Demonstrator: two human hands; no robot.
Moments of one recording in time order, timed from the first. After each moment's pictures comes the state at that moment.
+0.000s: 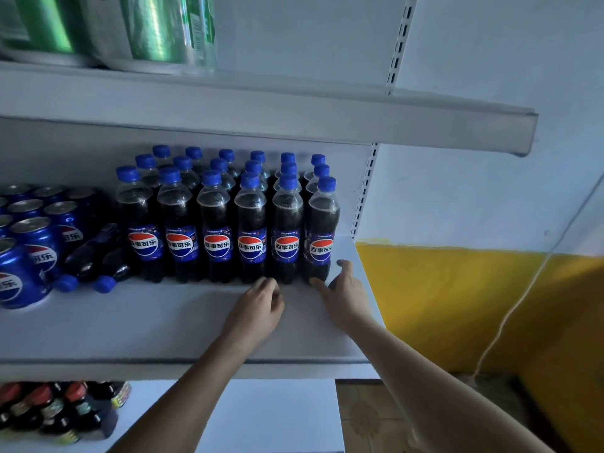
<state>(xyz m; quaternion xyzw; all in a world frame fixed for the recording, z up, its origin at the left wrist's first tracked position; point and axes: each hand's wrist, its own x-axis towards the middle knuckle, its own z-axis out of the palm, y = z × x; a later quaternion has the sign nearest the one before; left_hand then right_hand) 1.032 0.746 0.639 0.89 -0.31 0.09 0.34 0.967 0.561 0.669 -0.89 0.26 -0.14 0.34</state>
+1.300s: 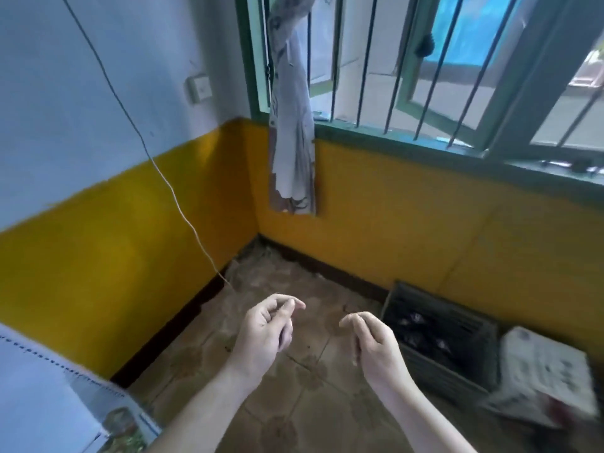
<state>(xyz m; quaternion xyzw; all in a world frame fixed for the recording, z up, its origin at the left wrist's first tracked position) 0.437 0.467 0.643 0.57 -0.46 -0.49 0.47 0.240 0.457 0.615 -0.51 0.56 -0.41 0.51</state>
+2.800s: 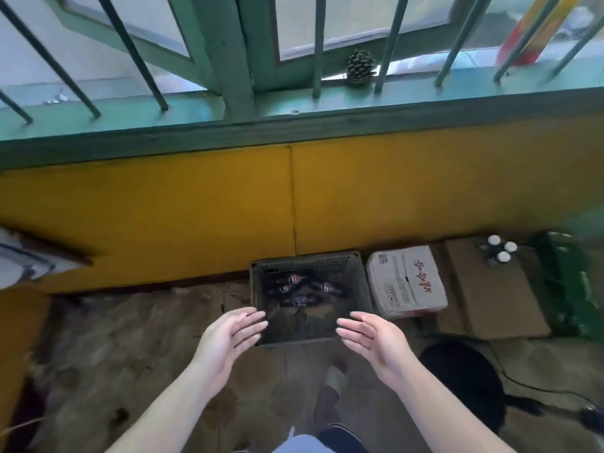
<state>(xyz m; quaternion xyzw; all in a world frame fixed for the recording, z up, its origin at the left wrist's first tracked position) 0.051 0.082 0.481 0.60 -0.30 -0.72 0.19 -0.196 0.220 0.455 0.08 0.62 -0.51 0.59</state>
